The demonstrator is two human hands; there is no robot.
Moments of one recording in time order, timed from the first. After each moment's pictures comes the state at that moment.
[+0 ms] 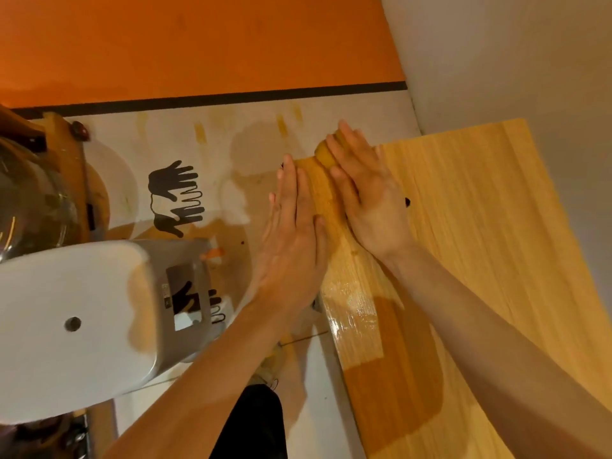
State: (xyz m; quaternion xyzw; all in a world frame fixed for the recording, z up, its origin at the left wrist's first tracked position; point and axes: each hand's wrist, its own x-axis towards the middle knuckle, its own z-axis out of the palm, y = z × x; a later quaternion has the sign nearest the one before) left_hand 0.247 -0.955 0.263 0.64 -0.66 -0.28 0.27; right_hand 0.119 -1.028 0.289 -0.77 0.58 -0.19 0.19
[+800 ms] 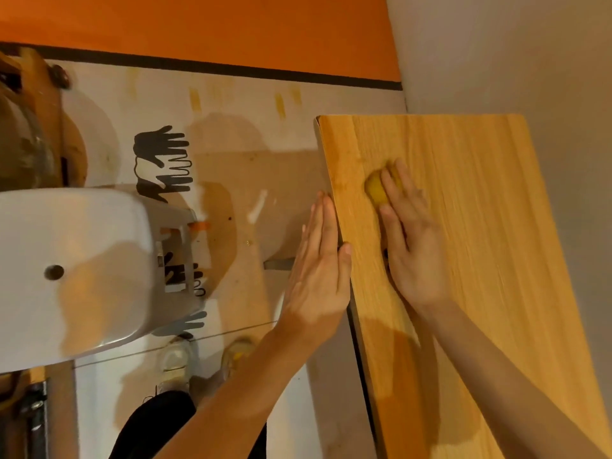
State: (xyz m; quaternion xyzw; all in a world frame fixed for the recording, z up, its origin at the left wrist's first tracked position) left_hand 0.240 -0.864 0.266 0.57 -0.57 -0.48 0.34; right_hand 0.104 -0.920 0.301 -0.74 0.62 -0.18 0.20
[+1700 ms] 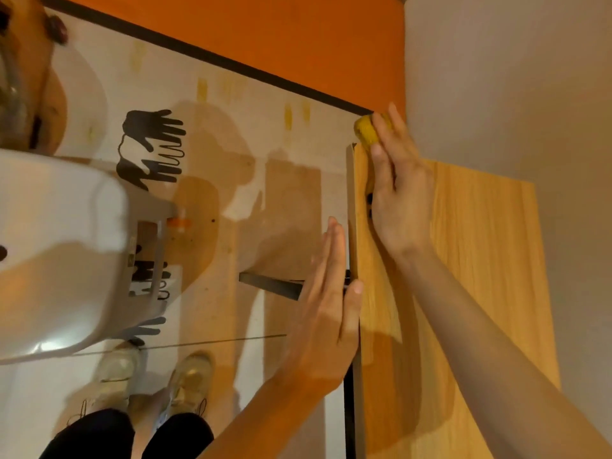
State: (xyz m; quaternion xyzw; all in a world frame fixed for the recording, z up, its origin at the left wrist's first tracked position) left_hand 0.224 -0.866 0.250 0.56 -0.43 -0.52 0.48; right_hand 0.169 -1.020 0.287 -0.77 0.57 -0.20 0.19
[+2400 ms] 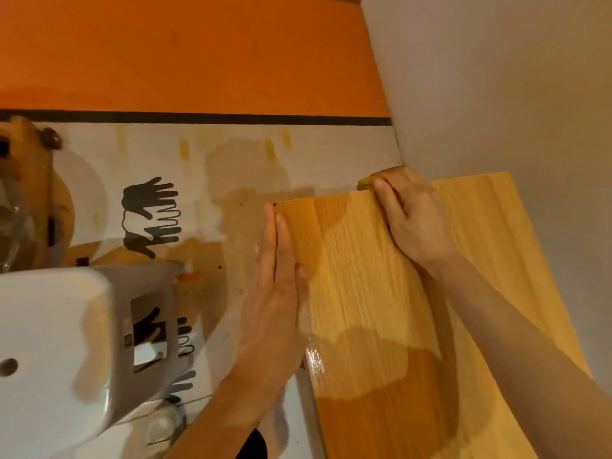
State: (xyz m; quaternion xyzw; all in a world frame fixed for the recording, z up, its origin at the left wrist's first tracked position) left_hand 0.248 -0.939 0.263 0.62 -0.58 -0.36 0.38; right_hand 0.062 -1.081 0.292 -0.79 0.58 -0.15 0.13
